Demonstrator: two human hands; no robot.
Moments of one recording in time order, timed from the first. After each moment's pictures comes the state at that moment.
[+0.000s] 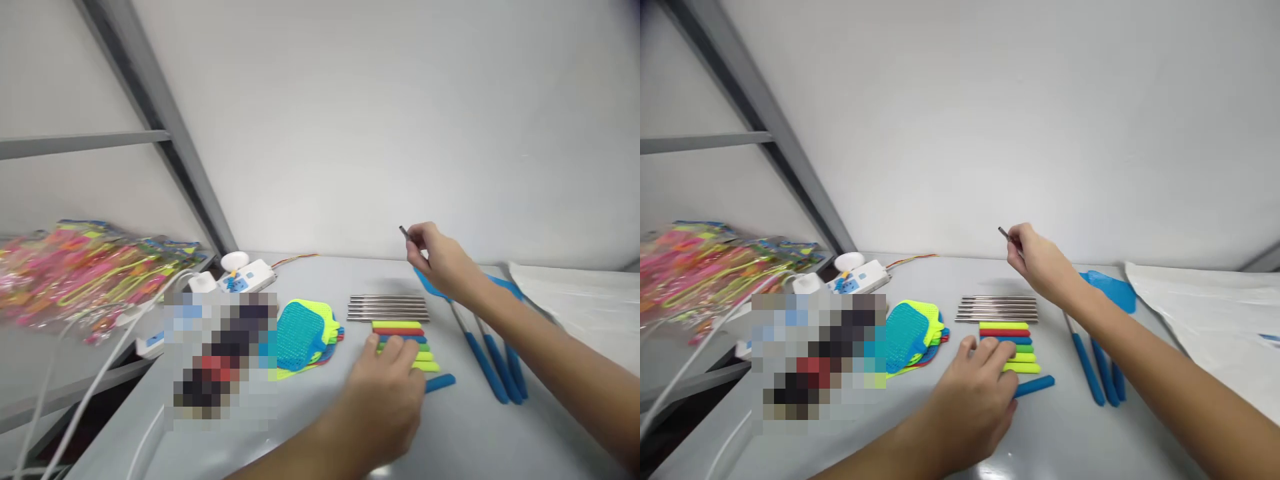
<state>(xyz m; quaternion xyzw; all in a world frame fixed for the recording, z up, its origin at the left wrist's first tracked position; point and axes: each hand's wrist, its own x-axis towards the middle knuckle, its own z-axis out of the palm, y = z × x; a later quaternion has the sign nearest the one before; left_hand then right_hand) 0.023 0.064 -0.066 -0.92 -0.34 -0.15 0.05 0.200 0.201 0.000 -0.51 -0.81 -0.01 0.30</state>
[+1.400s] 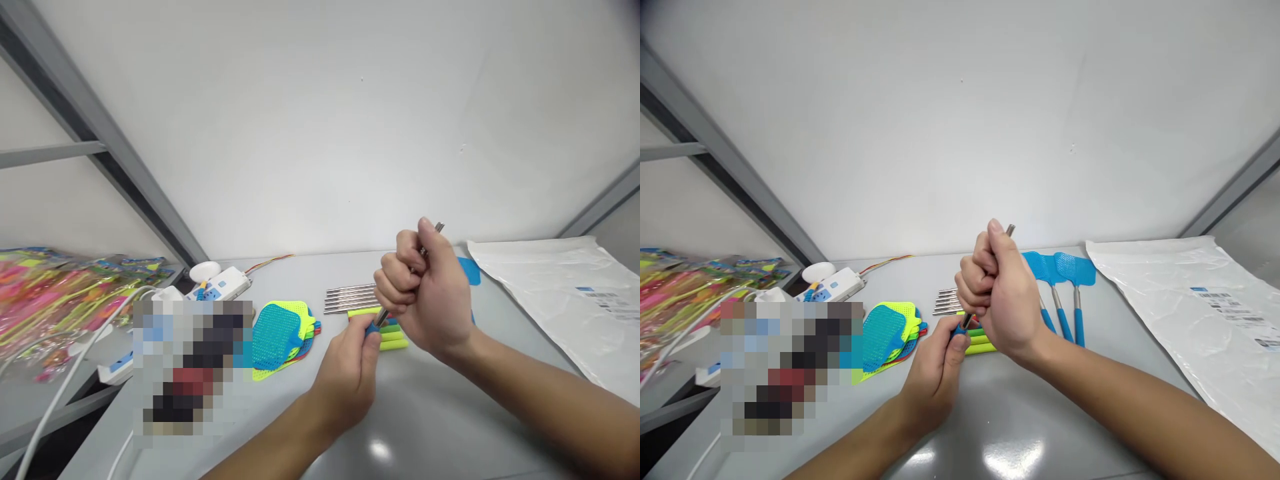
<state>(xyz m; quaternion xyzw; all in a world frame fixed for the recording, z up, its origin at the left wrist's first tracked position) 0.022 0.072 -0.060 -0.75 -0.39 -0.42 -0.33 0.147 0.101 0.040 -0.23 -0.42 0.62 0.62</state>
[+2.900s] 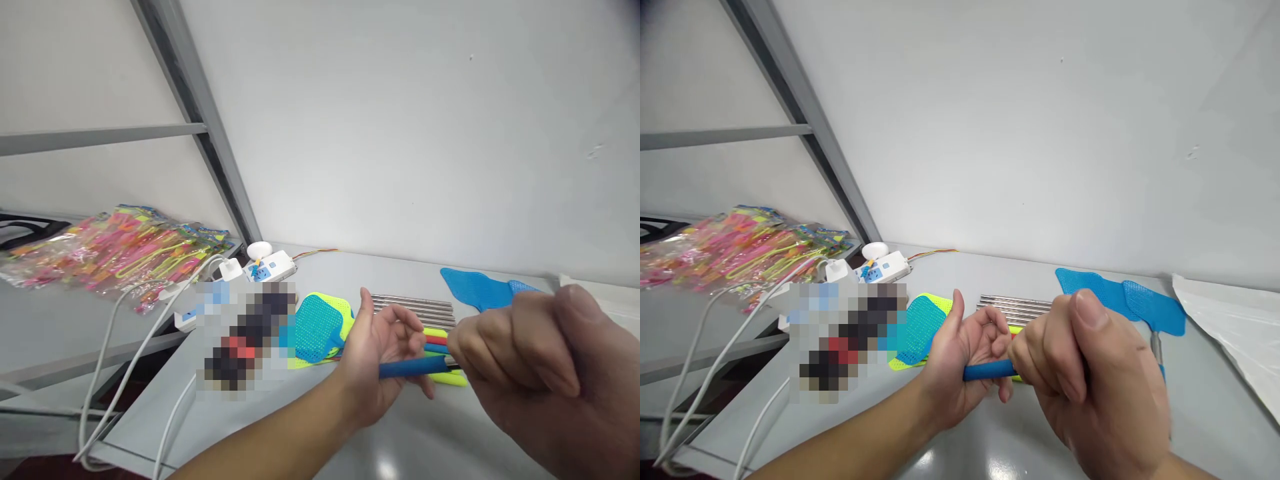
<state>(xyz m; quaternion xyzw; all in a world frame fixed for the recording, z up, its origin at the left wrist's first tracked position) 0.017 0.099 -0.052 -0.20 -0.14 -0.46 -0.86 0.143 0.079 0.039 -0.21 -0.52 0.61 0.56</state>
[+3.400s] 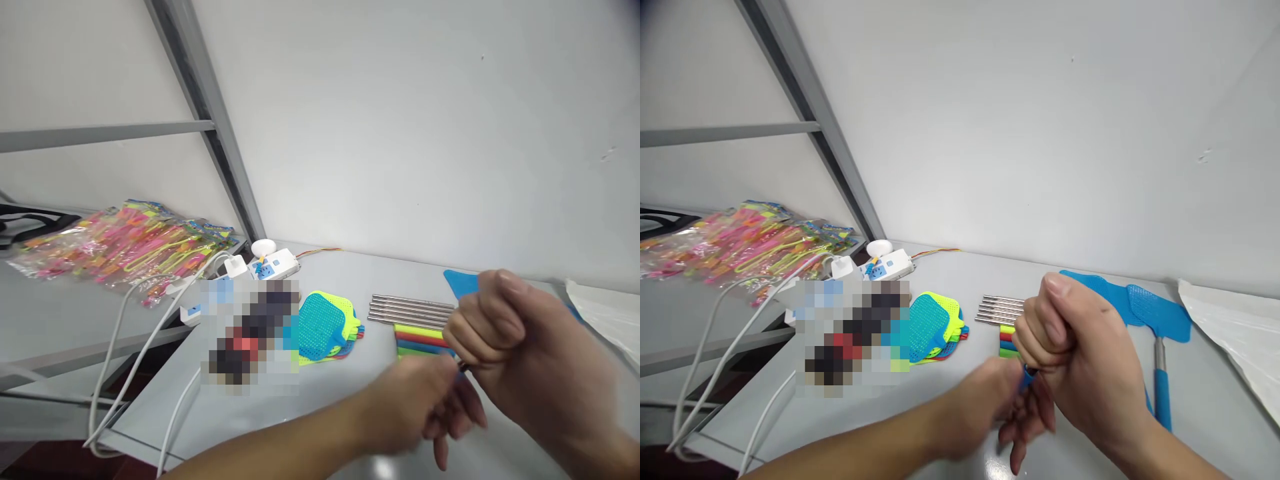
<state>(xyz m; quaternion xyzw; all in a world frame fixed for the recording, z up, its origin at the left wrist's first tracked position) 0.029 0.075 -0.057 -0.47 -0.20 -0.31 -0.80 0.145 0.095 0.031 -0.24 -0.45 0.68 0.53</state>
